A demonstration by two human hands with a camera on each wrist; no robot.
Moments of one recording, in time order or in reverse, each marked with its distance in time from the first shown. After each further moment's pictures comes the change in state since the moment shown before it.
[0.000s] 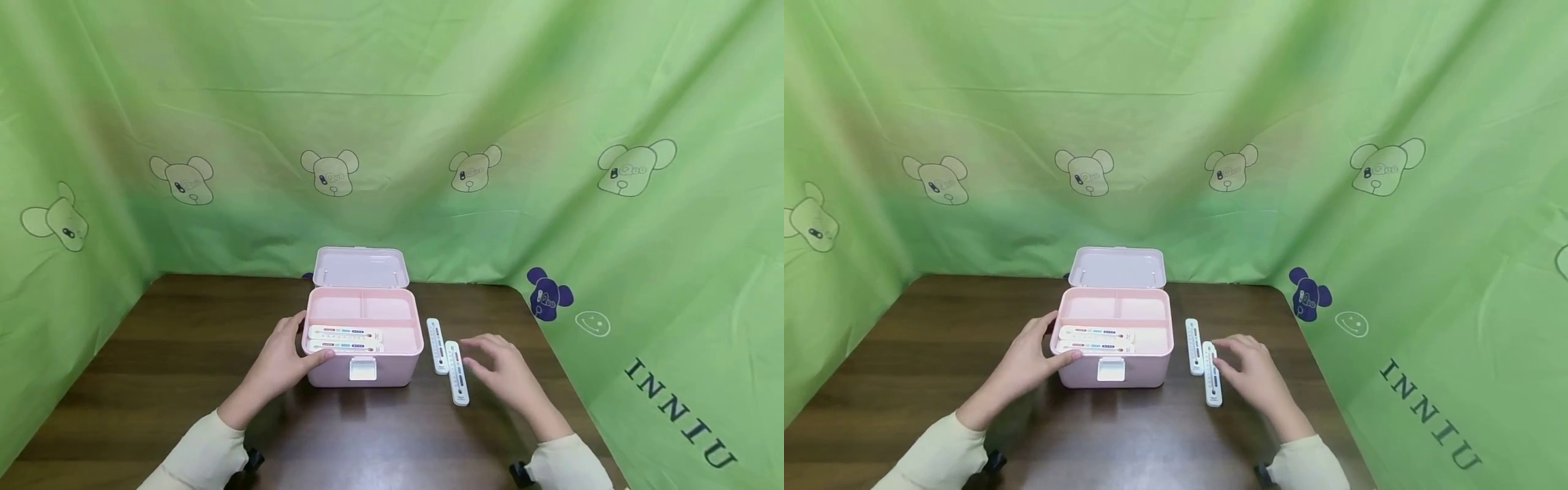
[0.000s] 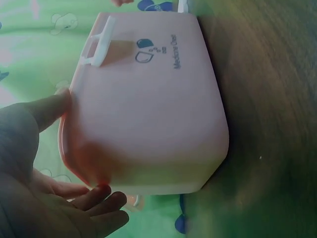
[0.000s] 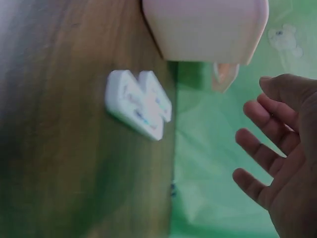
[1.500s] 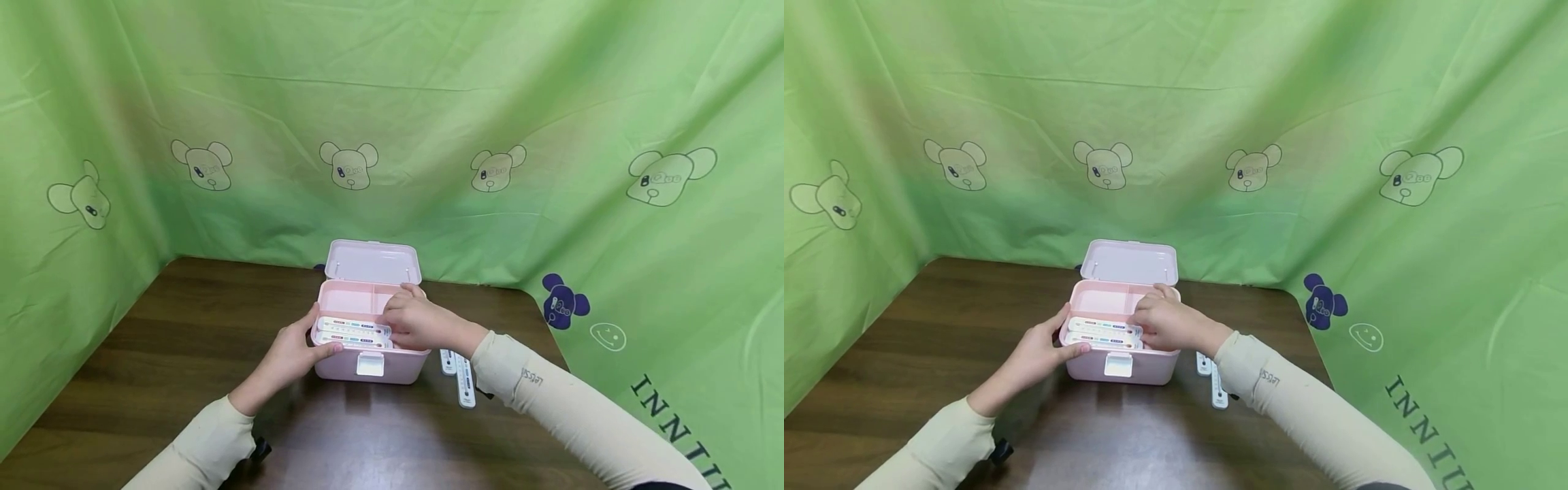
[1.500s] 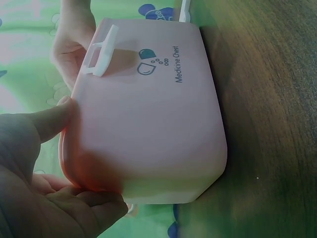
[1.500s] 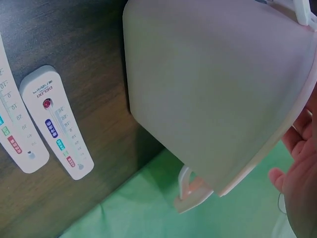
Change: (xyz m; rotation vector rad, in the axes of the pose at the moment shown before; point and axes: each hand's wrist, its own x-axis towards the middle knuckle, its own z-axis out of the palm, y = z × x) left_hand 0.012 -0.005 -0.002 -0.145 -0.074 -0.063; right_hand 0.148 -0.082 0.063 -0.278 -0.418 -0.729
